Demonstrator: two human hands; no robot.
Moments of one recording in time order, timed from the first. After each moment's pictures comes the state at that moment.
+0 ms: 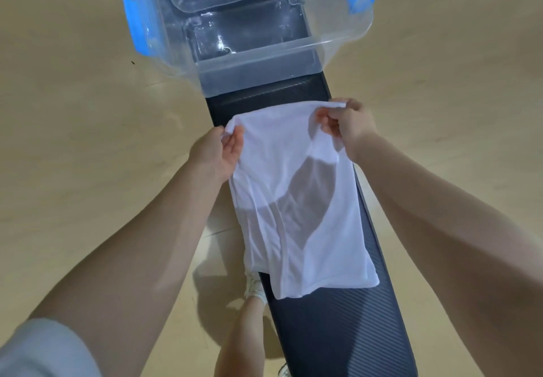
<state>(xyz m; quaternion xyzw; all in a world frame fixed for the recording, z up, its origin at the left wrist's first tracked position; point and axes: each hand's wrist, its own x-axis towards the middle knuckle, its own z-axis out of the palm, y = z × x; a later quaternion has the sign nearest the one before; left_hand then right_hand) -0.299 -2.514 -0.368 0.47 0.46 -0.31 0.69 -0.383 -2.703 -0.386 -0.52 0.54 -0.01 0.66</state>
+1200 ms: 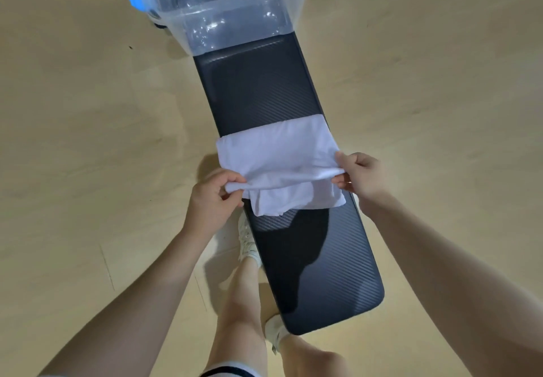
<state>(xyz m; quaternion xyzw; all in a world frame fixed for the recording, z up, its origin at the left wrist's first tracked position) -0.476 -2.404 -0.338 0.83 -0.14 -0.30 0.45 -0.587 -2.646 -0.337 -0.55 0.55 0.04 0.62</state>
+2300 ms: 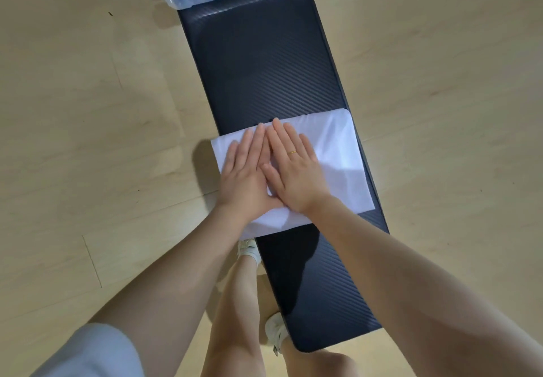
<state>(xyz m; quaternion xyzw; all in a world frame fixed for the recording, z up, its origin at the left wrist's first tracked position) -0.491 -2.451 -0.424 0.90 -0.37 -0.23 0.04 -0.547 -2.560 -0.423 -0.95 0.13 0.10 0.26</state>
